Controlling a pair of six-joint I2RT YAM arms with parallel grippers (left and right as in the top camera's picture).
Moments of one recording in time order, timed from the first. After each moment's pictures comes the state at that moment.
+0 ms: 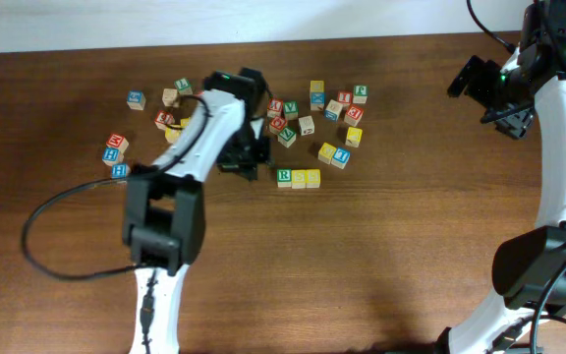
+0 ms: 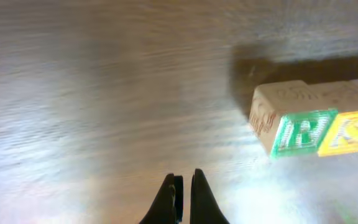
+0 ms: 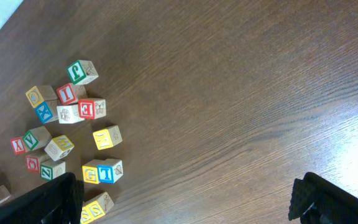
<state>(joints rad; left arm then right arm) -0.34 2.32 2.02 -1.39 0.16 -0.28 -0.22 1.90 1.99 -1.30 -0.14 0.44</state>
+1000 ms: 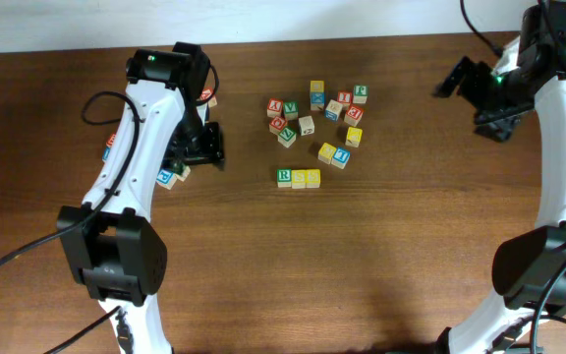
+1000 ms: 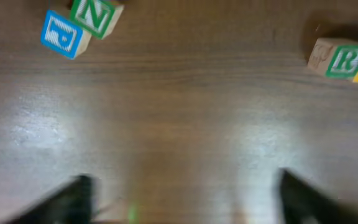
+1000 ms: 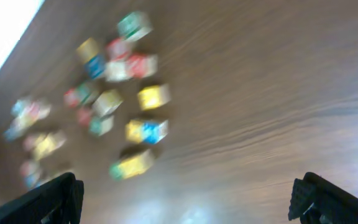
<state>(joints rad) -0.21 2.07 2.01 -1.58 0.03 -0.26 -0.21 1.90 1.99 -1.35 -0.41 0.39</state>
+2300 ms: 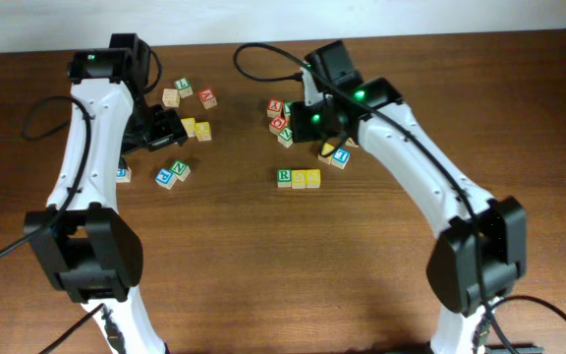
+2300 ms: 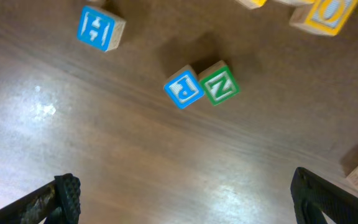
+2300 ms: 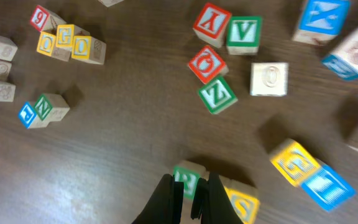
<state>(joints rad) -0.01 2.07 2.01 -1.49 -0.09 -0.44 0.43 1.99 1.75 -0.81 -0.21 0.33</state>
